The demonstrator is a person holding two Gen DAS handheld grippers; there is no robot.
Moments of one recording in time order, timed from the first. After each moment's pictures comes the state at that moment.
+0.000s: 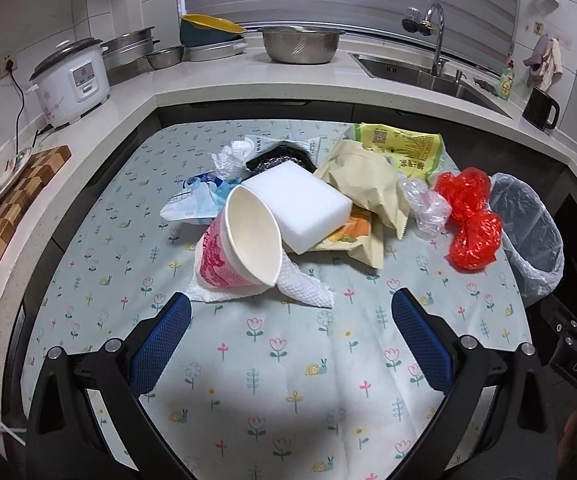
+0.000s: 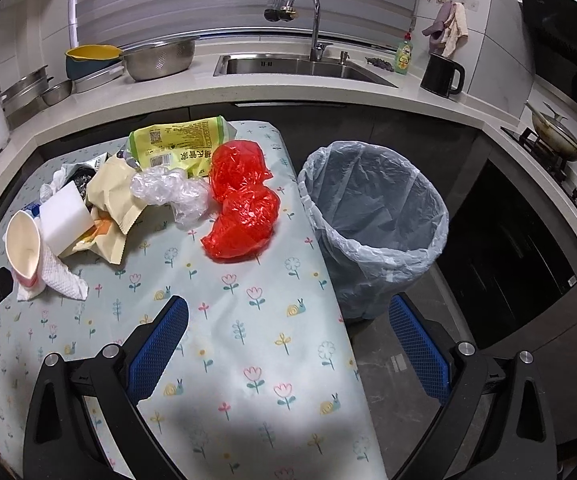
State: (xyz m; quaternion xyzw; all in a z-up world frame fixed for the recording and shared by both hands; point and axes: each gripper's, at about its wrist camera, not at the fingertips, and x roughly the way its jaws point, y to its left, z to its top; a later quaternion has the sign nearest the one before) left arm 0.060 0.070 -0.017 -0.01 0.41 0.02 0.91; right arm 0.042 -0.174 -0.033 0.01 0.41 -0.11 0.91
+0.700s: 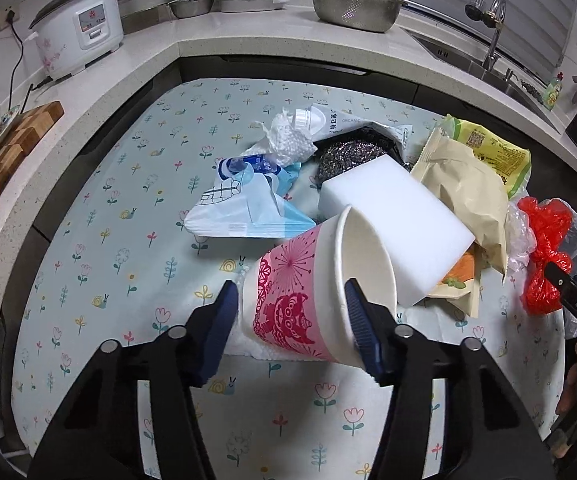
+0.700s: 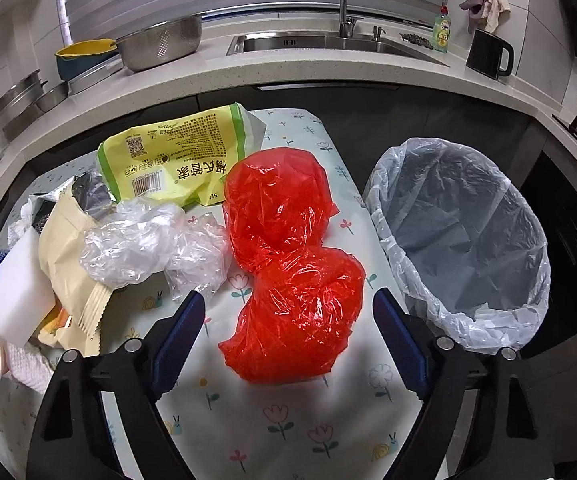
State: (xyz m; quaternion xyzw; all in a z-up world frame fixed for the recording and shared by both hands) left arm 0.142 0.136 -0.063 -0.06 0.47 0.04 0.88; right arm 0.171 -0.172 -0.095 0.05 0.44 -0.07 0.89
